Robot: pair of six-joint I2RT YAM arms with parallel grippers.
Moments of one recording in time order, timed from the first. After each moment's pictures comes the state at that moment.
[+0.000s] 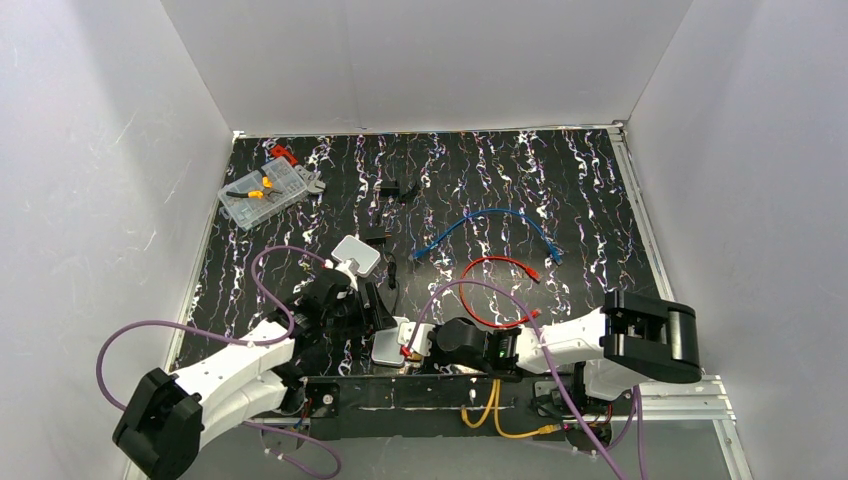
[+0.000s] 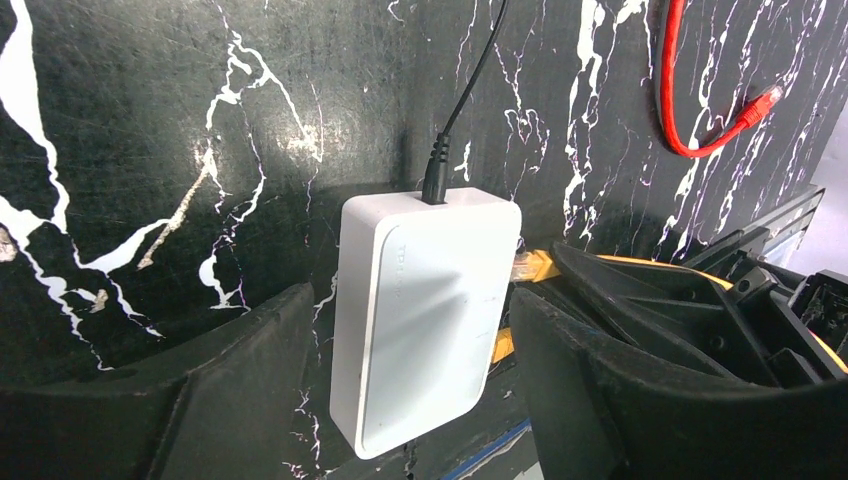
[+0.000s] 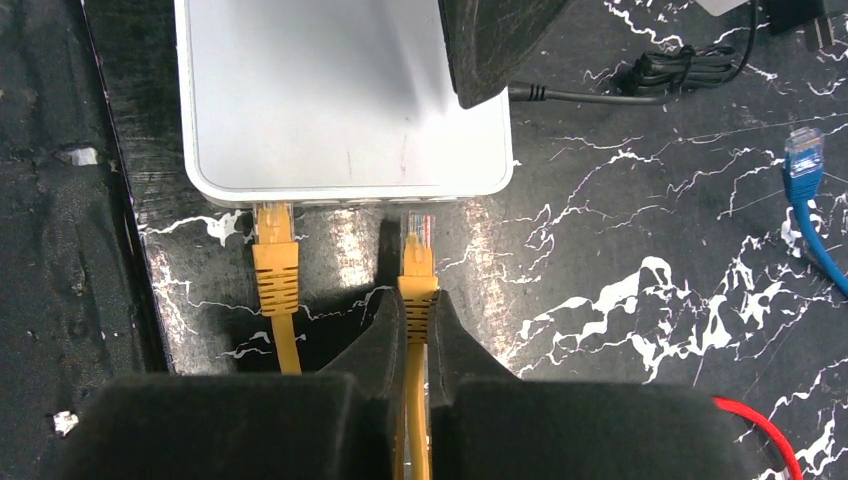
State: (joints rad) left arm -0.62 0.91 0.32 -0.28 0.20 -0.83; right arm 1.40 1.46 0.47 0.41 0.24 -0.31
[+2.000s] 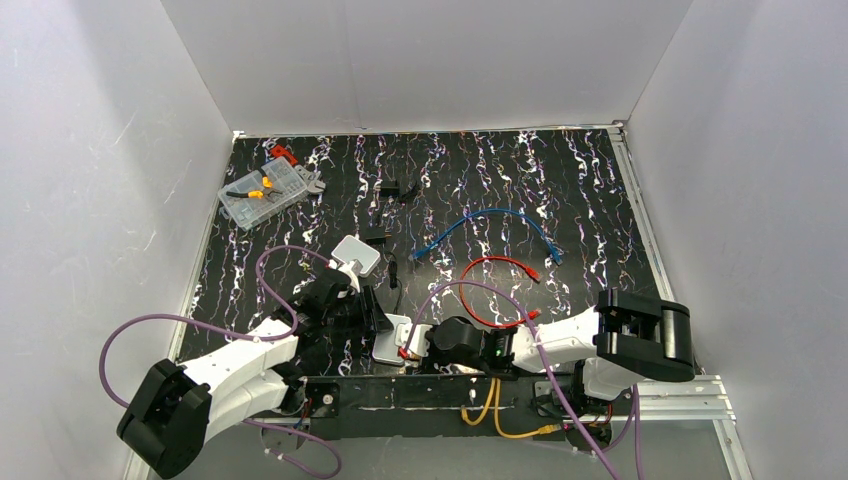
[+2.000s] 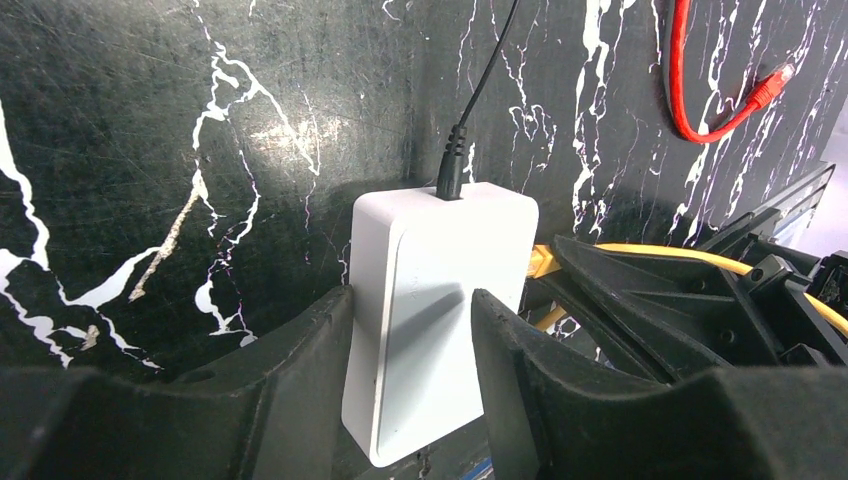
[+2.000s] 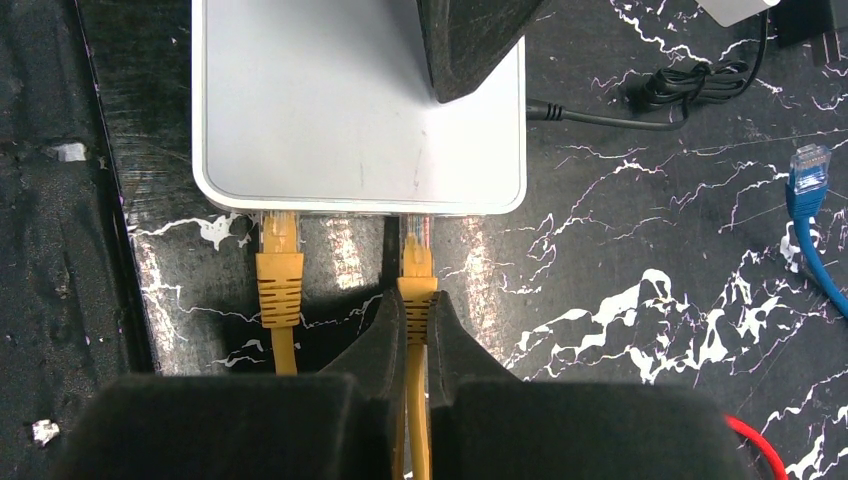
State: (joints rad) left arm -0.60 0.97 0.29 -0.20 0.26 -0.78; right arm 1.39 1.50 0.48 0.41 0.22 -0.35
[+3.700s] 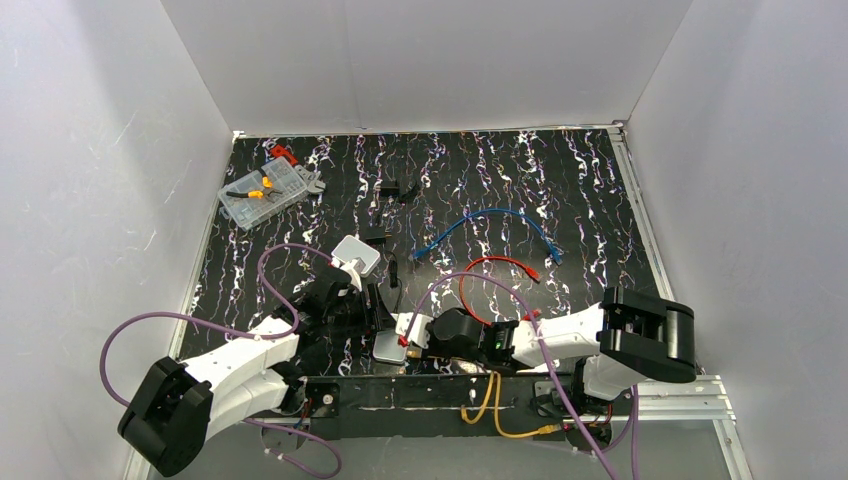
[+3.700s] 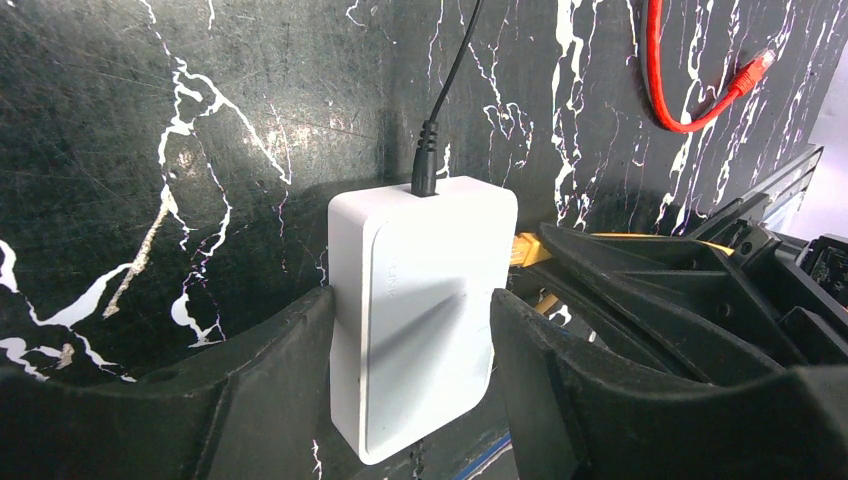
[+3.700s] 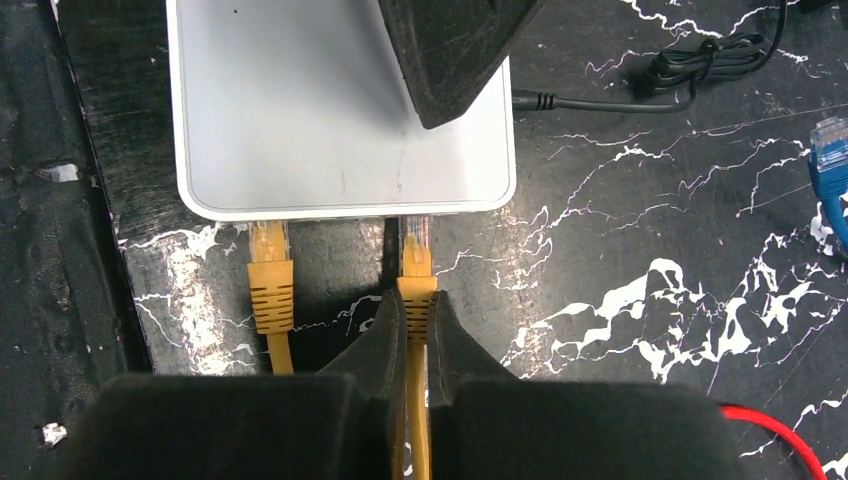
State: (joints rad) left arm -0.60 0.99 0.30 -0.17 0.29 -0.77; right arm 1.35 1.49 0.51 0.35 0.17 -0.28
